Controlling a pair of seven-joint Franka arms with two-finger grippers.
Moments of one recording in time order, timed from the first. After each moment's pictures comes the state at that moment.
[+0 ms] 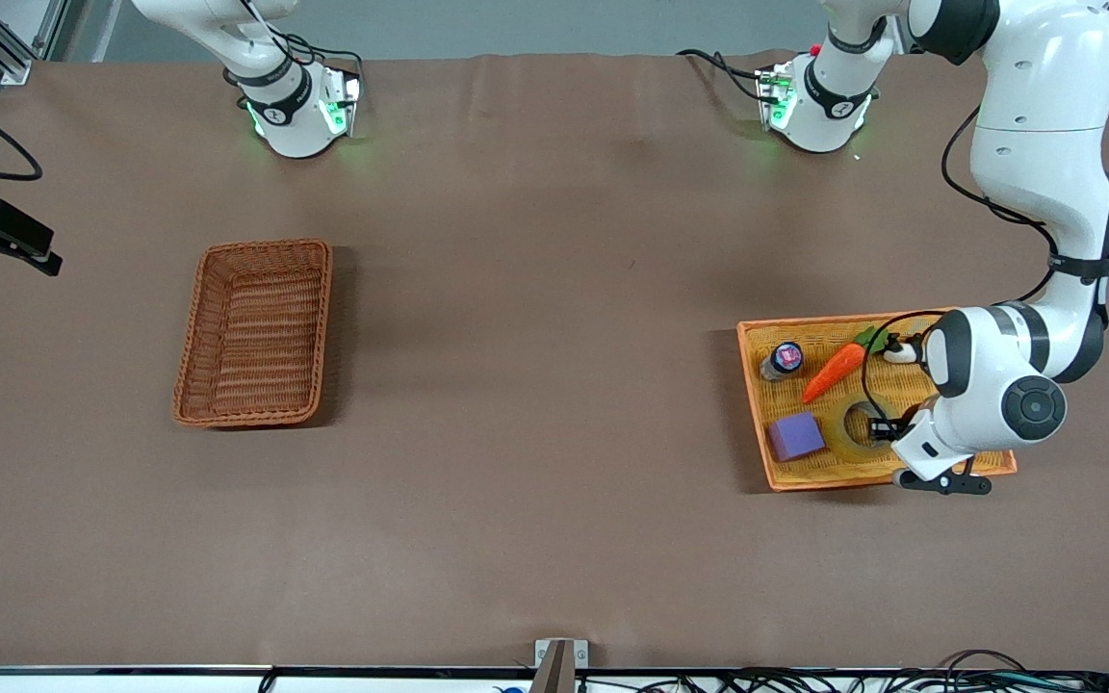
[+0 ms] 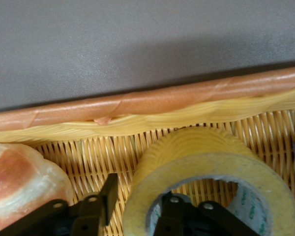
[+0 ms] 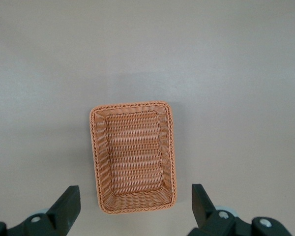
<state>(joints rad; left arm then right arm) -0.08 0.69 0.10 -1.66 -0.02 2.25 0.11 0.07 0.05 -0.10 -1.43 -0.02 1.51 -0.01</state>
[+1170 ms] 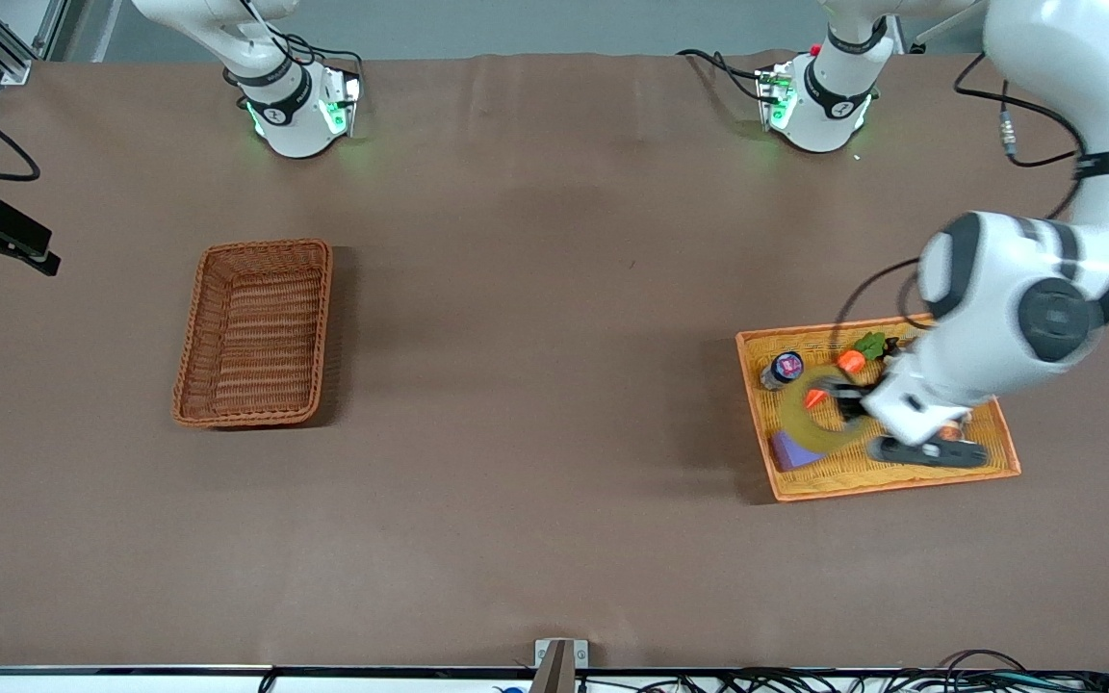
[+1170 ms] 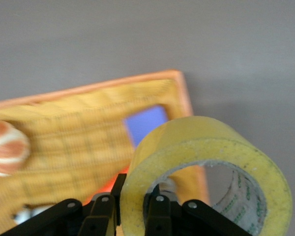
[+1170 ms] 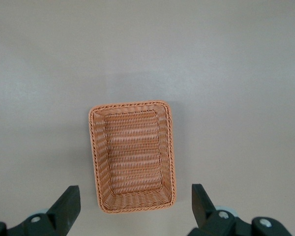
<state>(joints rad) -0.09 0.41 -0.20 -1.62 0.05 2.03 -0.22 0.06 0.05 -0.10 -1.44 -0.02 1.51 -0.01</state>
